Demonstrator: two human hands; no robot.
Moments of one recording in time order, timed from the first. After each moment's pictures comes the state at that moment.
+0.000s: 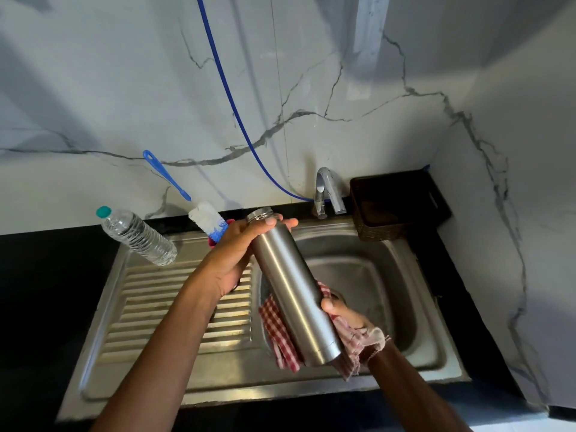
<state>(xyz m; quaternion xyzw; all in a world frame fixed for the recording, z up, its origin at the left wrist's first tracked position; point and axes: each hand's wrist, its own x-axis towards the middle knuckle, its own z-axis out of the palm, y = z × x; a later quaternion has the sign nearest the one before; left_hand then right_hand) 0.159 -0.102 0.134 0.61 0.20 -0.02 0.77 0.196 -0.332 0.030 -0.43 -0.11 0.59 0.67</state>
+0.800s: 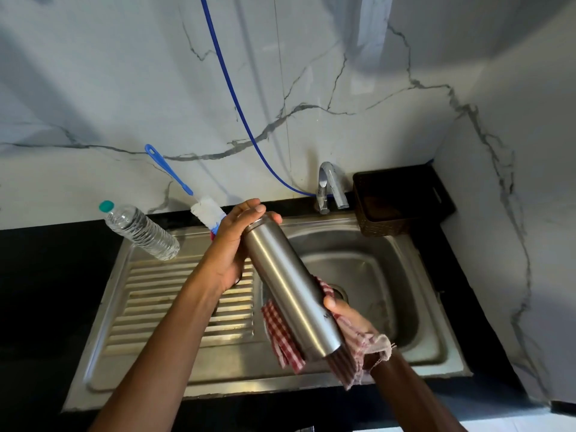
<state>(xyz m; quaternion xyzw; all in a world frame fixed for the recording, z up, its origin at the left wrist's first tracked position) 0.163 -0.096 0.119 0.51 0.22 0.09 0.82 0.187 -0.335 0.040 -0.36 -0.14 0.60 0.70</state>
